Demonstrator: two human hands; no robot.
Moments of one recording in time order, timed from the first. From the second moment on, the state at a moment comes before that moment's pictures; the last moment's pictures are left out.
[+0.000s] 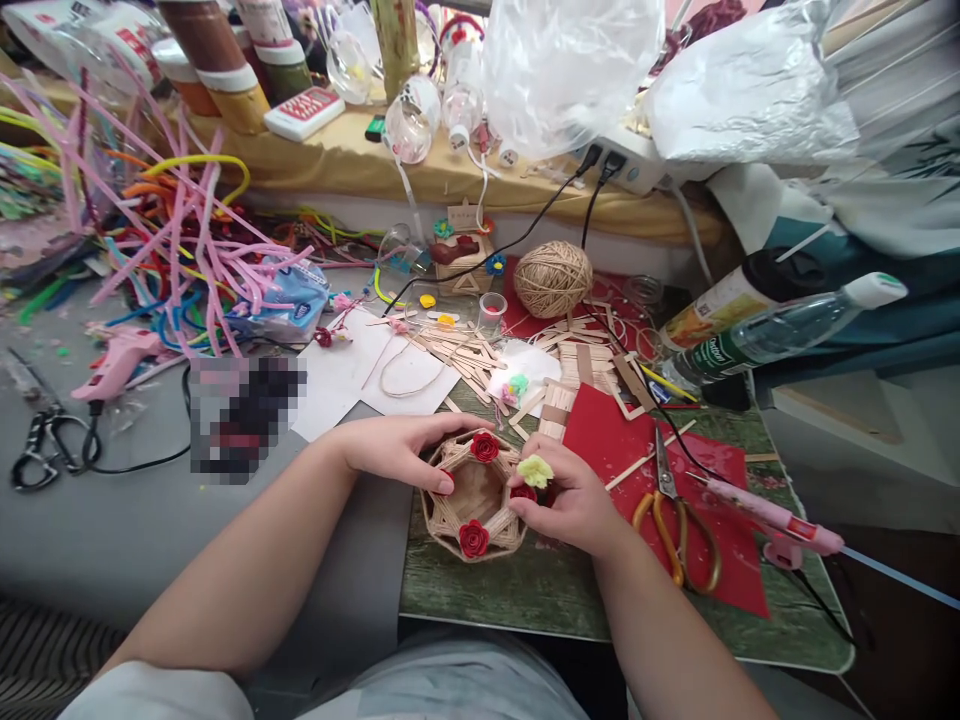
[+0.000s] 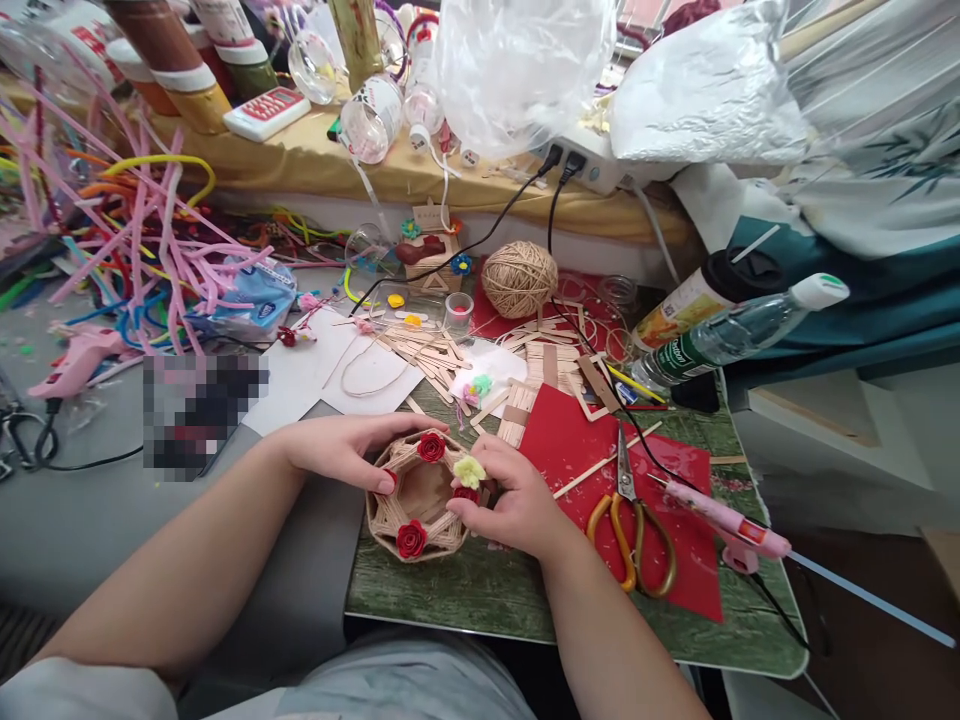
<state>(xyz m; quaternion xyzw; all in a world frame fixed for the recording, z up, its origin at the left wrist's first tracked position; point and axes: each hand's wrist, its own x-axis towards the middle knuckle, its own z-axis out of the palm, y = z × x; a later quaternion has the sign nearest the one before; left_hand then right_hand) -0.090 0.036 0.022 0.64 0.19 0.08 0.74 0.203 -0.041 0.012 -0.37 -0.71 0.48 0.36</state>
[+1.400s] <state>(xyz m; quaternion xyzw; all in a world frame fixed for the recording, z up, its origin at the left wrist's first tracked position) -0.101 0.050 0.030 0.60 0.38 0.11 0.69 0.194 -0.041 -0.003 -0.51 -0.37 0.58 0.52</state>
